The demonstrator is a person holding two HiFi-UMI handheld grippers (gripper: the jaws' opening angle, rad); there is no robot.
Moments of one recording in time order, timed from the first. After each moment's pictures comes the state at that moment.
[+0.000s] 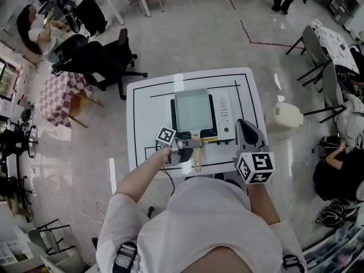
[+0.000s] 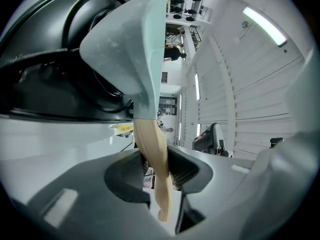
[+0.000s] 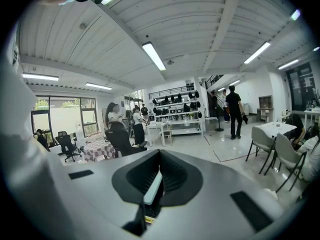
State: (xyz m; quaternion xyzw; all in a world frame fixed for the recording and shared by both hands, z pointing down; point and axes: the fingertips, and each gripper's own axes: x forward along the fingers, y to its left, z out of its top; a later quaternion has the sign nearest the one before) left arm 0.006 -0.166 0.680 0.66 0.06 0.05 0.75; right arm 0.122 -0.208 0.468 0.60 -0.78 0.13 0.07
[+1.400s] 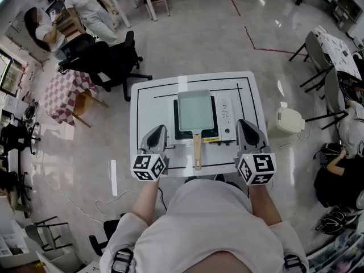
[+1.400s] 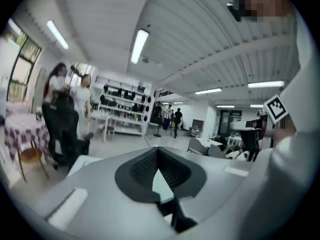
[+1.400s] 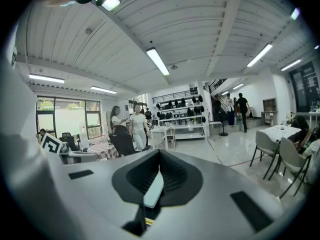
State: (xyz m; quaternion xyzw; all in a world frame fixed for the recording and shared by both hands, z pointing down) left arm -0.139 -0.232 0.521 0.85 -0.50 0.03 0.15; right arm 0.120 -0.198 0.449 0.59 -0.80 0.10 0.06
